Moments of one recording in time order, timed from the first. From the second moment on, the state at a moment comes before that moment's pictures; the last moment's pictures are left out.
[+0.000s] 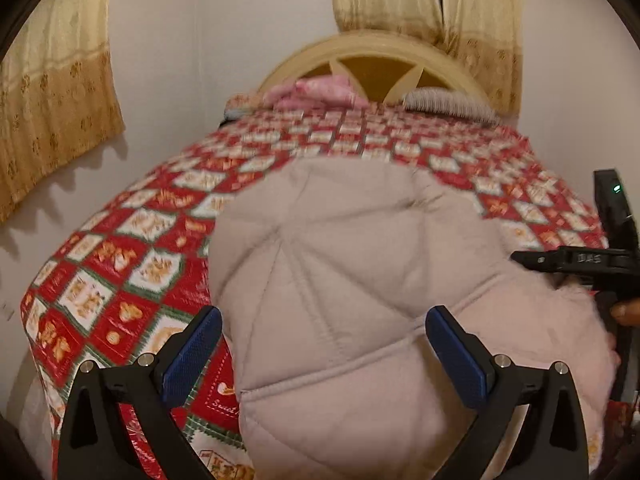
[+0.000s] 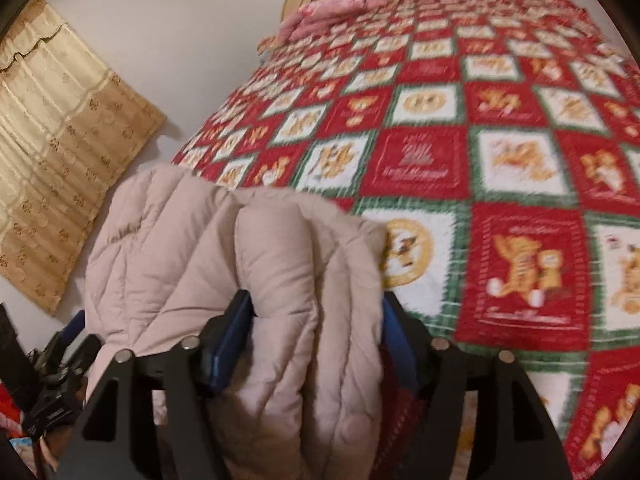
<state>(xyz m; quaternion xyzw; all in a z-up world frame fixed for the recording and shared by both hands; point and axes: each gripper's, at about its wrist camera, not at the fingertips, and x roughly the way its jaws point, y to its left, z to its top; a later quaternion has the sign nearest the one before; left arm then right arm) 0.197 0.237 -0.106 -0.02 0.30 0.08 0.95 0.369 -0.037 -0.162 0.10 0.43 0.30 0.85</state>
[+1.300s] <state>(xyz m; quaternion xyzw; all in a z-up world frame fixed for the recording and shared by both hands) 0.090 0.219 -0.034 -0.02 0.20 0.09 0.98 0.179 -0.024 -0.043 0.00 0.22 0.27 0.94</state>
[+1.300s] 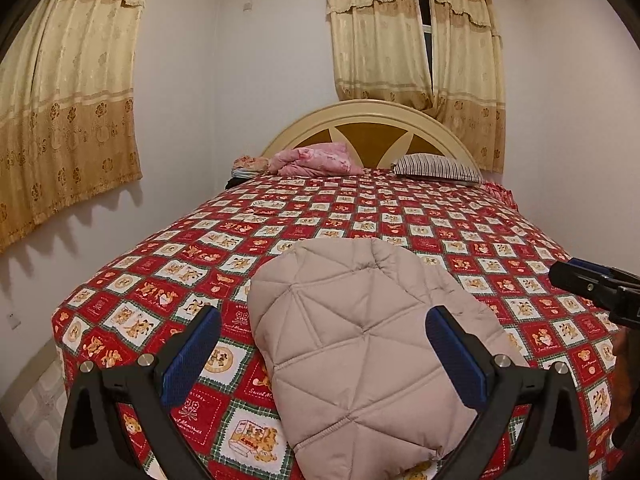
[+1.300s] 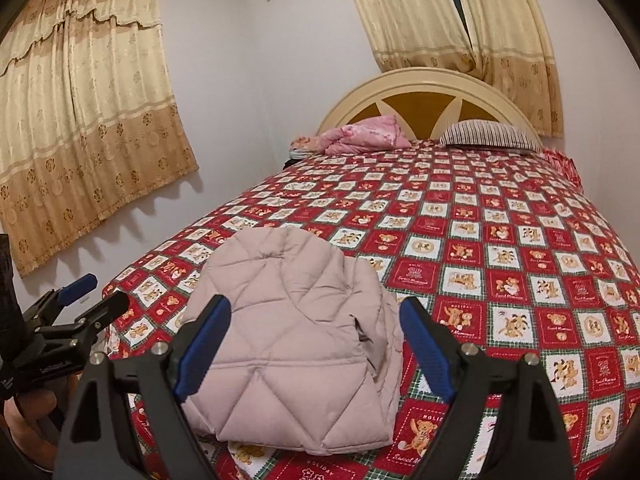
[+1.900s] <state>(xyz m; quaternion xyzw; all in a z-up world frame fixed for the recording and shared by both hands) 0.091 0.214 -0.036 -0.01 0.20 0.09 0.98 0.173 -0.024 -0.044 -0.01 0.21 0.27 0.94</state>
